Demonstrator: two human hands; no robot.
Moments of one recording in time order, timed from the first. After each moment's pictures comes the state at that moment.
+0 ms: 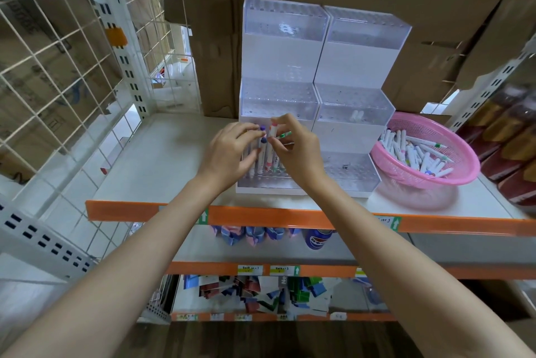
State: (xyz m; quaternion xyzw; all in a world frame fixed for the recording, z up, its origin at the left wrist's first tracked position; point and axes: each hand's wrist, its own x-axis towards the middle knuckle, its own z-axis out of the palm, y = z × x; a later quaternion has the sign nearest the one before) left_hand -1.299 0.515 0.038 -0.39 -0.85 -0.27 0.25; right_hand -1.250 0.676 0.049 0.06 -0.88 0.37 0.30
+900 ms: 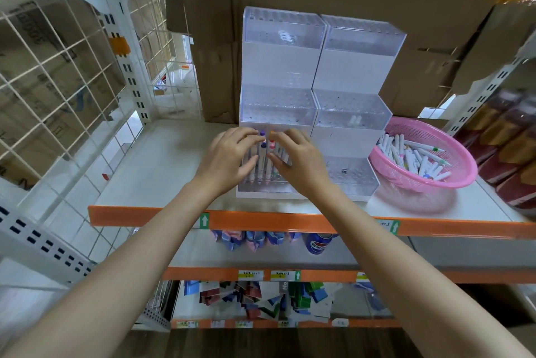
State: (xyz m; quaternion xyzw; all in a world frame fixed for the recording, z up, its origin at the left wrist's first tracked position) left_hand -1.300 0.509 0.042 -0.40 -0.86 -0.22 0.23; right_hand -1.247 0.690 0.038 0.12 -0.92 0.15 0.34
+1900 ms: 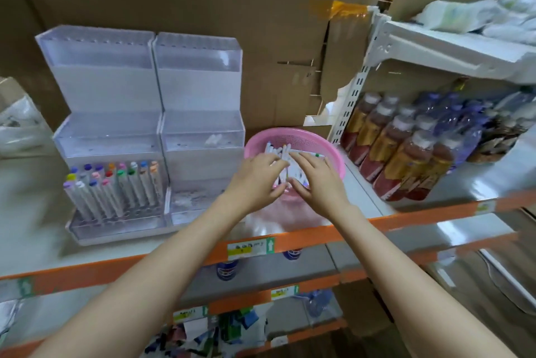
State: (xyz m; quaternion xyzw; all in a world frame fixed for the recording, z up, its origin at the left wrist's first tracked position) left_hand -1.226 0.813 0.055 -0.52 -0.83 -0.17 0.11; right_hand -1.137 0.972 0.041 -0.08 -0.98 0.09 0.18
